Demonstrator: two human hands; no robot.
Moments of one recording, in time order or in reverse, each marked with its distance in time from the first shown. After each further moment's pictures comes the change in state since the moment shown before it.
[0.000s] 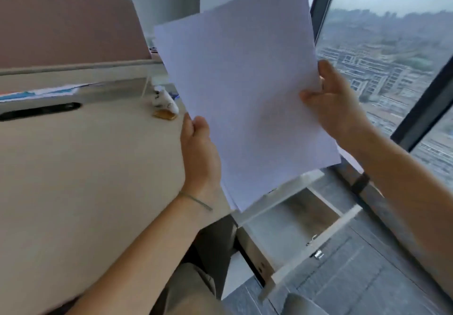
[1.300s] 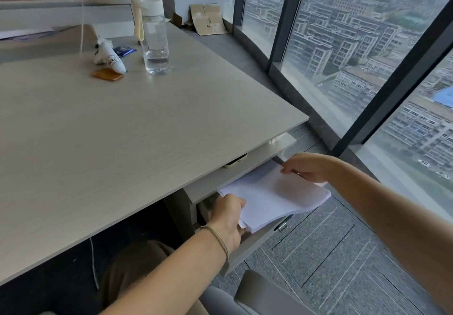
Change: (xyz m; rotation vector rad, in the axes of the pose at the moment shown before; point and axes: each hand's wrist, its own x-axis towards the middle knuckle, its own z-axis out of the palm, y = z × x) left_hand -0.119 -0.180 0.035 0.234 -0.109 -1.140; right_hand -0.024 0.278 -0.037 -0.279 -0.599 0.967
